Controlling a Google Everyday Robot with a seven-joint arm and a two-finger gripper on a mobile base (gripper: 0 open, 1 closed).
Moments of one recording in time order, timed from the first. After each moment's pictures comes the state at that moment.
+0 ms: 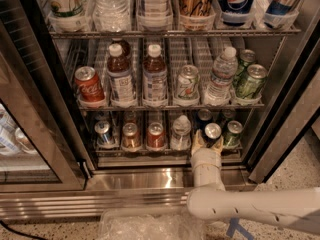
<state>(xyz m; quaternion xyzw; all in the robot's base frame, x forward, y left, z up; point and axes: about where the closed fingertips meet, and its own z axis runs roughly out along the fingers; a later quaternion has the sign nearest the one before) 0.619 -0.166 0.626 0.11 0.71 0.02 0.69</state>
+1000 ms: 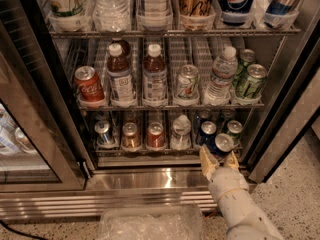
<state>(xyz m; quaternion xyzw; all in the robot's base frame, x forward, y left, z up) 0.508 -0.156 0.693 0.01 0.73 0.14 0.67</state>
